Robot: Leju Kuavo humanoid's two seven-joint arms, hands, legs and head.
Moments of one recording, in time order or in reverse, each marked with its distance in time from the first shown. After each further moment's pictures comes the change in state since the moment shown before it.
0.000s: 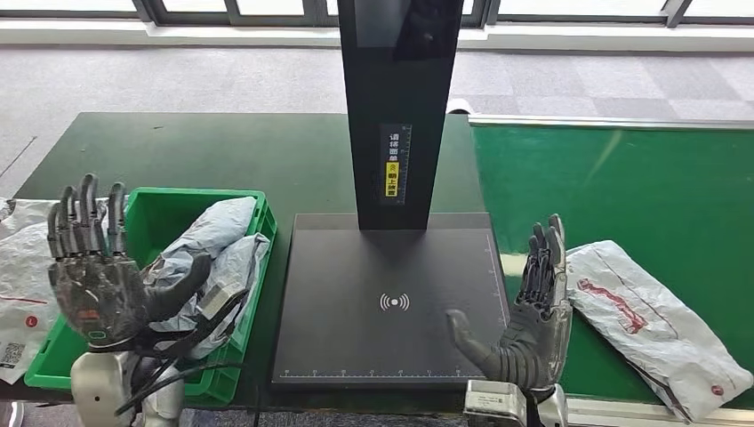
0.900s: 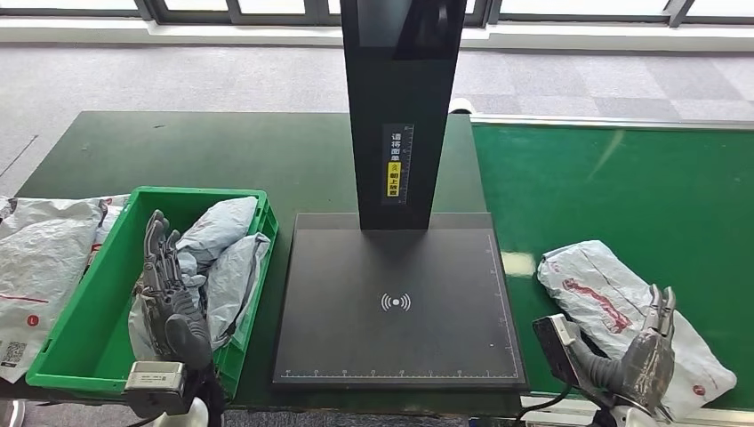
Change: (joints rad) left arm 0.104 0.018 -0.283 0.121 1.196 -0.392 -0.469; right arm -0.013 0.063 -0.682 0.251 0.691 0.070 0.424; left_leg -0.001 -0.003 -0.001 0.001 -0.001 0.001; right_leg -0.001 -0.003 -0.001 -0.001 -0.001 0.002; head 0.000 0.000
